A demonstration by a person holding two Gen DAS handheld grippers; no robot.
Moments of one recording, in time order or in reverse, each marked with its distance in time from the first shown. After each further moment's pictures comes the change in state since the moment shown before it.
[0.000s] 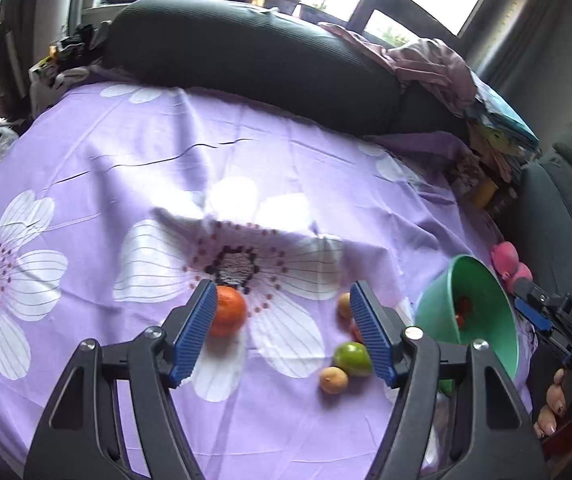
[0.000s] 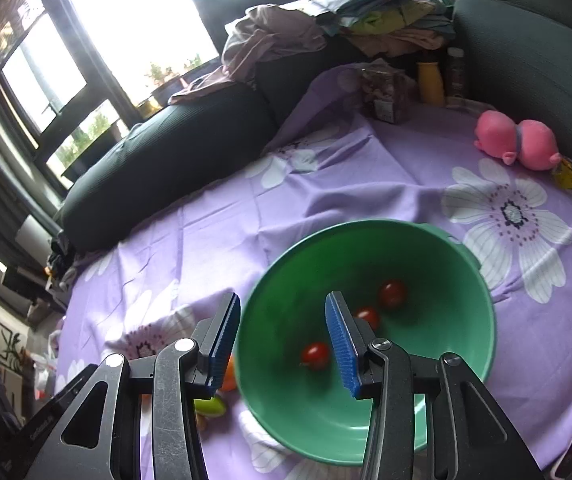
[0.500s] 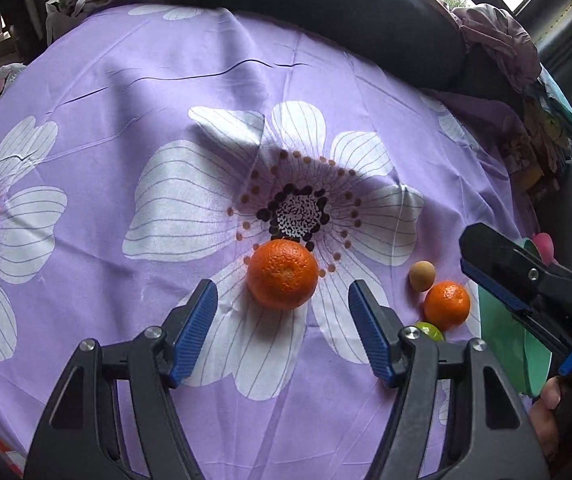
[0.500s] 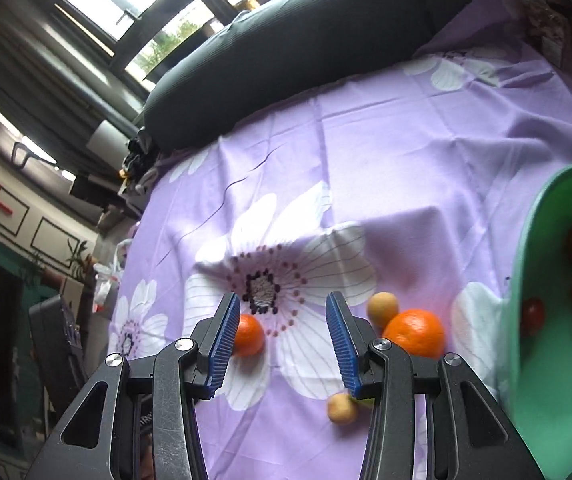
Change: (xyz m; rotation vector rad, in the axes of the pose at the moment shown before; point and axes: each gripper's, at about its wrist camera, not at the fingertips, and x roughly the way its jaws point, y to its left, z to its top) left arm 0.058 0.027 -0.013 -0.064 0.226 0.068; right arm 0.105 0.114 -0.038 -0.148 0.338 0.320
